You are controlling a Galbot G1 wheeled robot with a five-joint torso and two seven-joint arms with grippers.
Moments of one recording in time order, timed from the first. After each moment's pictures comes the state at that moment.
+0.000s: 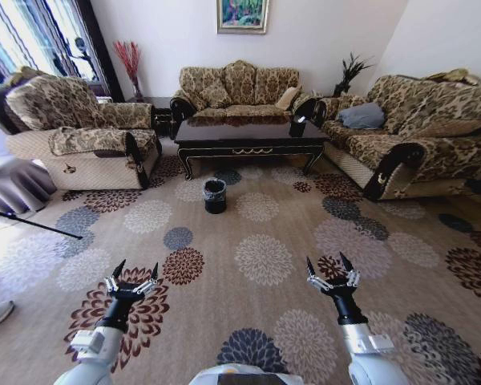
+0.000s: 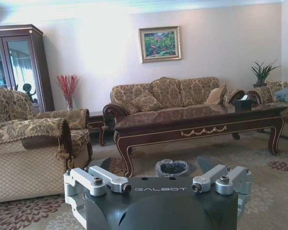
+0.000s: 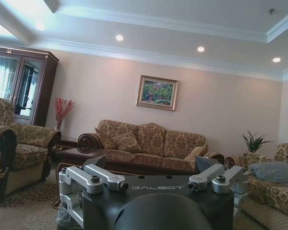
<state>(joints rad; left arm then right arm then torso) 1.93 -1.12 -0.71 -2.25 -0.33 -0.19 -0.12 -1.80 1.24 0.68 2.08 0.20 0.47 0.01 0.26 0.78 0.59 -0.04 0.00</state>
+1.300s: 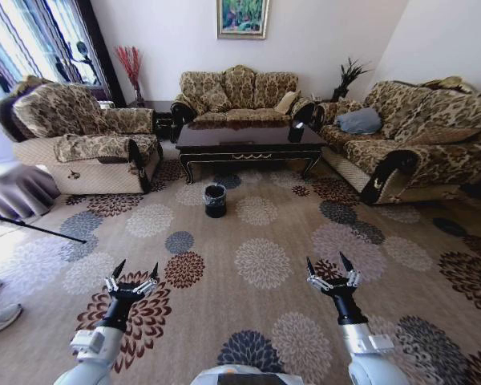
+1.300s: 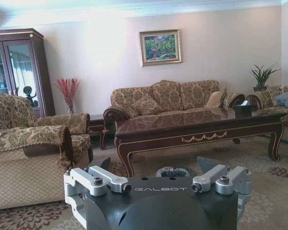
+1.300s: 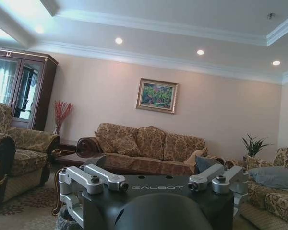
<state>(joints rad) 1.93 -1.12 -0.71 -2.25 -0.33 -0.19 -0.12 -1.80 1.24 0.68 2.08 0.20 0.47 0.01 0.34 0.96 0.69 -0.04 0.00</state>
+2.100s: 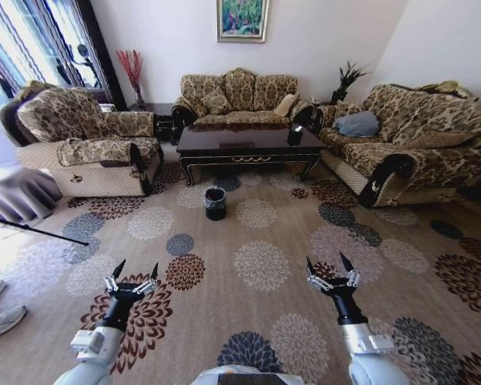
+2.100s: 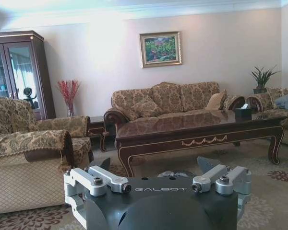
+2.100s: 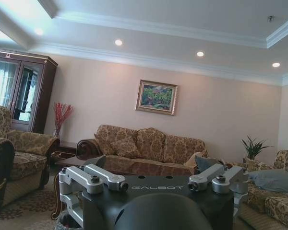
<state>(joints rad) 1.93 -1.12 -0.71 -2.25 -0.33 -0.19 -0.12 -1.80 1.24 0.68 2.08 0.20 0.47 0.01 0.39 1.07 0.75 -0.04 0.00</state>
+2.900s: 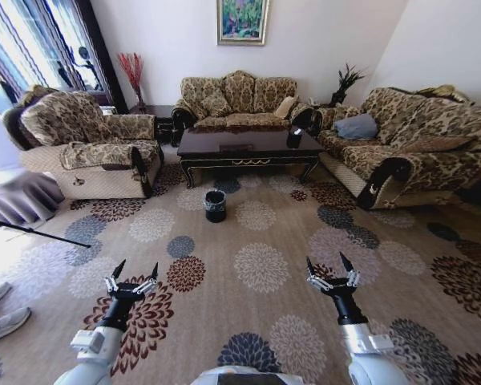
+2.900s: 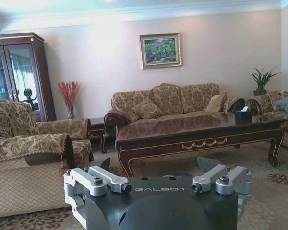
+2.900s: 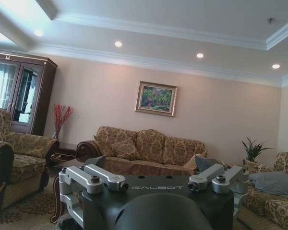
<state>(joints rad) 1.93 -1.12 -0.71 -2.25 -0.33 -0.19 -0.12 -1.80 1.24 0.68 2.08 0.20 0.47 0.01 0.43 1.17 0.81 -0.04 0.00</state>
